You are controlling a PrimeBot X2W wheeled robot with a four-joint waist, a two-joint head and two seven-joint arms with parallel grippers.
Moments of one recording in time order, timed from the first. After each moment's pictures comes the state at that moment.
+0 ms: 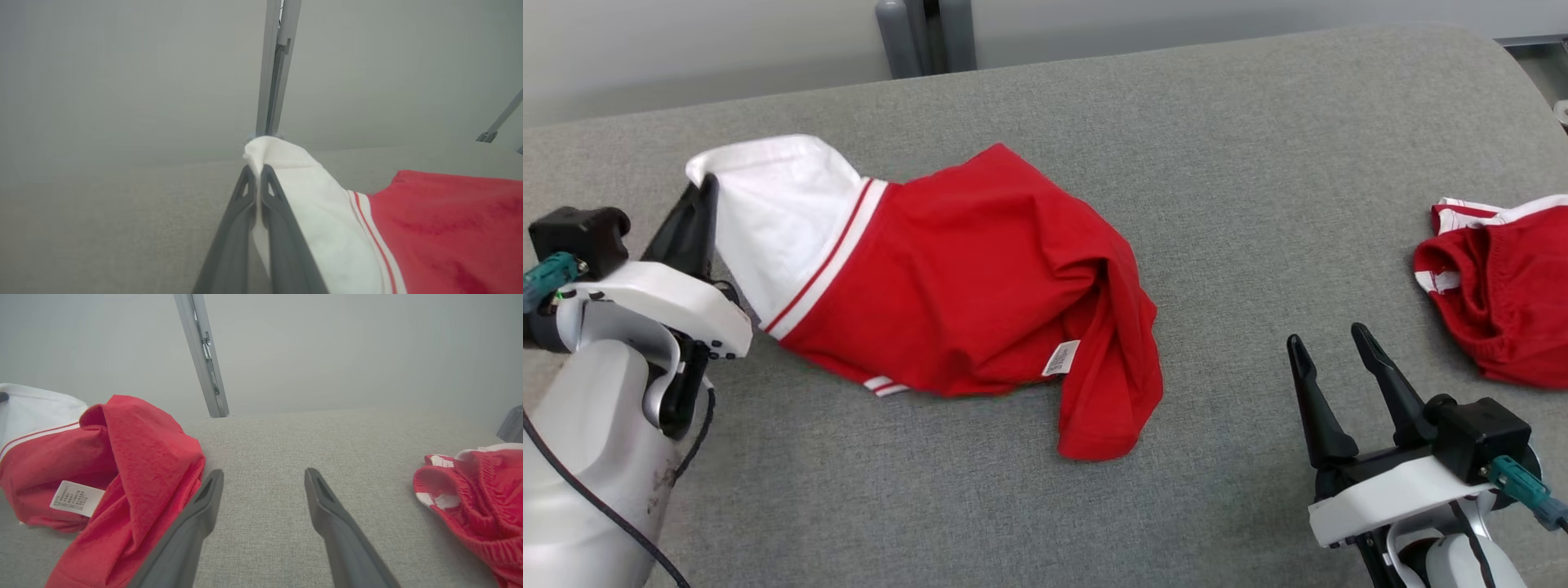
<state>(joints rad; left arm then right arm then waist) -0.68 0.33 -0.31 0.78 -0.56 -0.11 -0.21 -0.11 -0.05 0.10 0.09 0.20 0.13 -0.14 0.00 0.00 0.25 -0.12</state>
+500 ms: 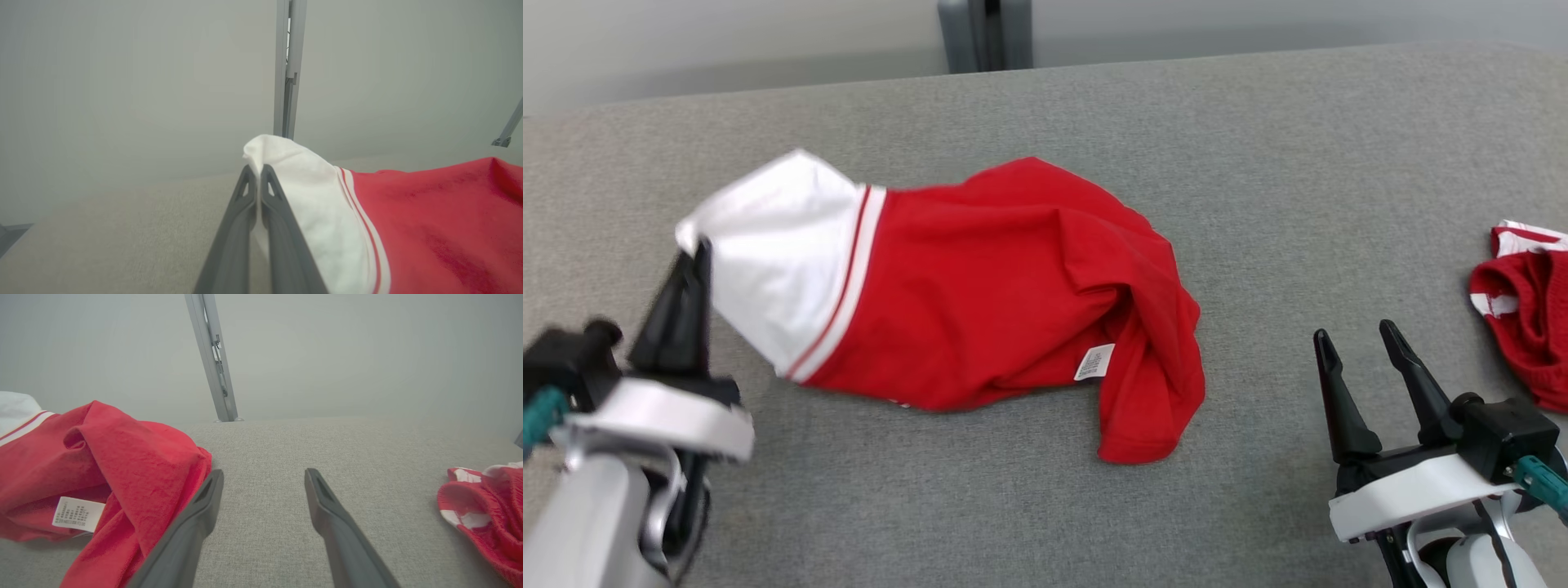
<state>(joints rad) -0.36 0.42 -0.24 0.28 -0.50 0.00 -0.26 -0.10 -0.05 0.05 0.08 0.19 0.13 -0.13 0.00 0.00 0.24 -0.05</state>
